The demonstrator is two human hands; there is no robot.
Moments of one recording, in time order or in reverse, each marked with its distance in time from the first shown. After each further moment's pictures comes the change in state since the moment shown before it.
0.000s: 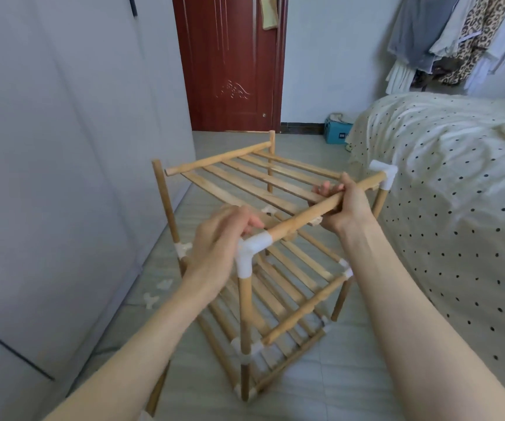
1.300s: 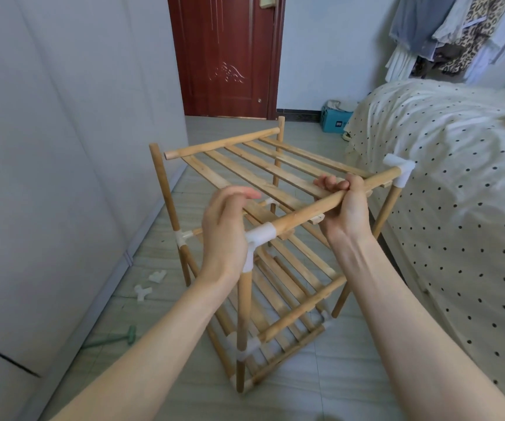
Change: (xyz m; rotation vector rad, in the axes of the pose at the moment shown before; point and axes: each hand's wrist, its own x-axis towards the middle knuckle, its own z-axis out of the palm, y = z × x) left_hand 0.017 -0.009 0.023 -0.129 0.263 -0.126; right_hand -0.003 0.022 -0.010 0.069 -0.111 -0.227
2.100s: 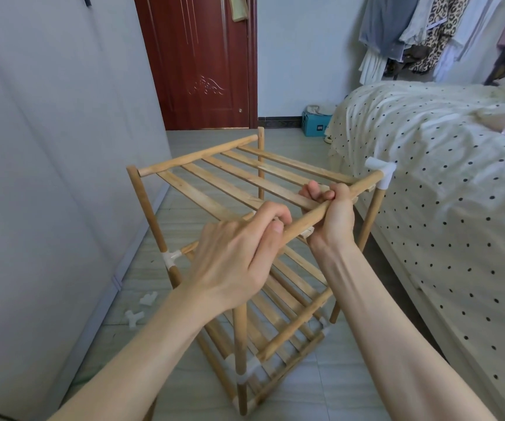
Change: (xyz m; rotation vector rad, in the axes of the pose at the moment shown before) left_hand 0.008 0.014 -0.003 0.753 -0.500 0.707; right_hand 0.003 0.002 0.002 -0.053 0.082 -0.055
